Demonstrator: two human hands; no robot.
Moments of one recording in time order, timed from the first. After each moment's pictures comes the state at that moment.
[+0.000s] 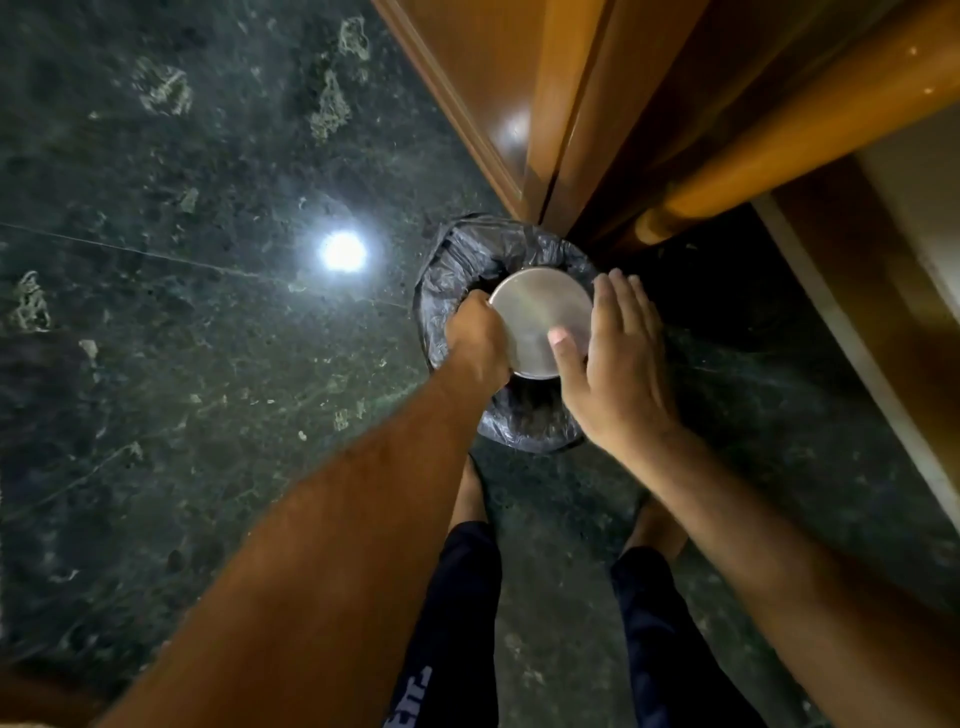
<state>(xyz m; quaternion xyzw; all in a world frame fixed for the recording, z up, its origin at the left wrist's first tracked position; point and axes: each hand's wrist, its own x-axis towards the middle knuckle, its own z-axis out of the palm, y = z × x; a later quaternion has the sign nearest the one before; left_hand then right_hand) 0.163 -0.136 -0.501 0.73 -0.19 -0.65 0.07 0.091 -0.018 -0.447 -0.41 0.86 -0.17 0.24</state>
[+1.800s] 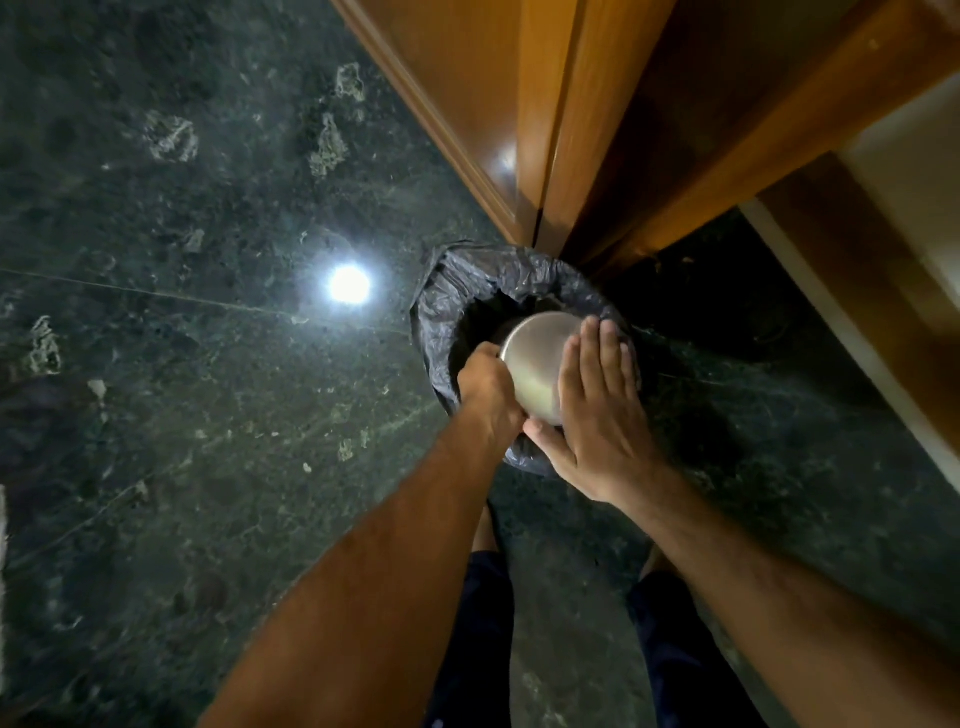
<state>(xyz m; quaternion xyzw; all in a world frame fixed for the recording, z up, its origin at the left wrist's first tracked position) 0.171 -0.105 -0.511 0.73 -0.15 -0.66 0.07 0.105 0.015 -0.488 -0.54 0.80 -0.09 0.22</state>
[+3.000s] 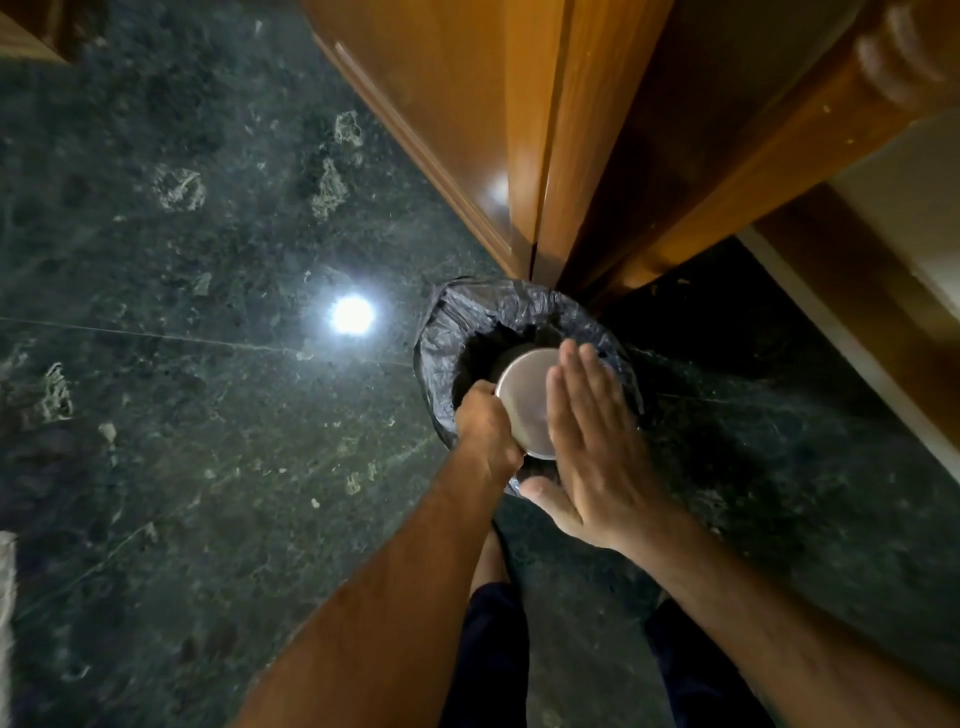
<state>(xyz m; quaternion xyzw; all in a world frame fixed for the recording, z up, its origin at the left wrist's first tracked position) 0.176 -0.108 -0.511 0.71 -0.12 -0.69 0.04 0.116 0.023 -0.488 -0.62 0.75 -0.12 0.20</state>
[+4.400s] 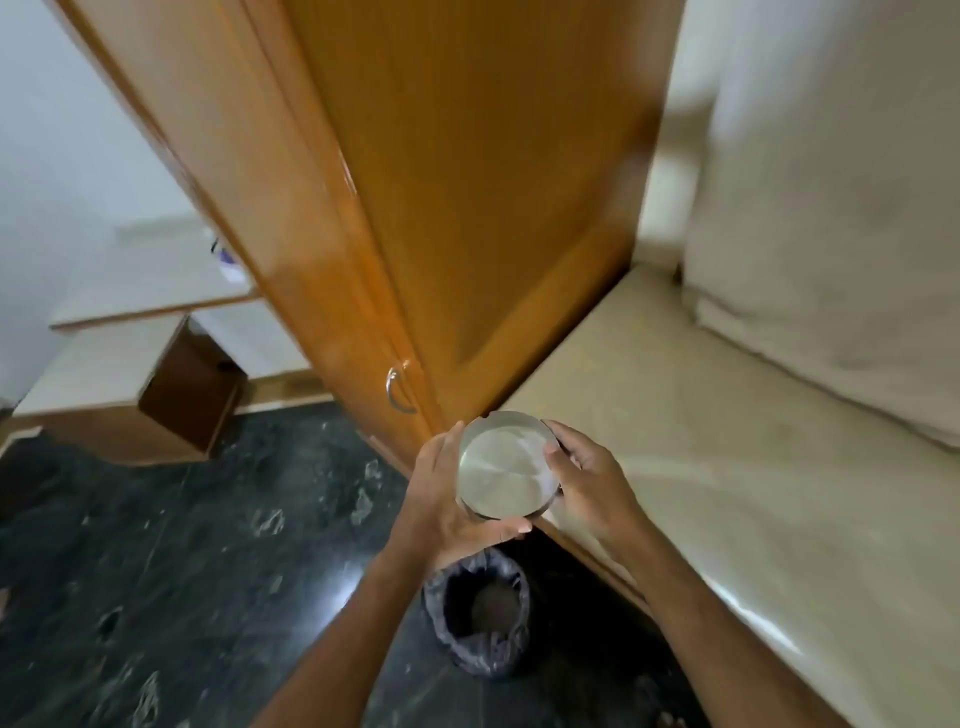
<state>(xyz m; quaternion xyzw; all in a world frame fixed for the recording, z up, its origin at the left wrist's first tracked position) 0.152 -0.084 0.022 0.22 -0.91 -0.34 0.14 0.016 0.063 0.034 -0.21 0.70 -0.60 0.33</state>
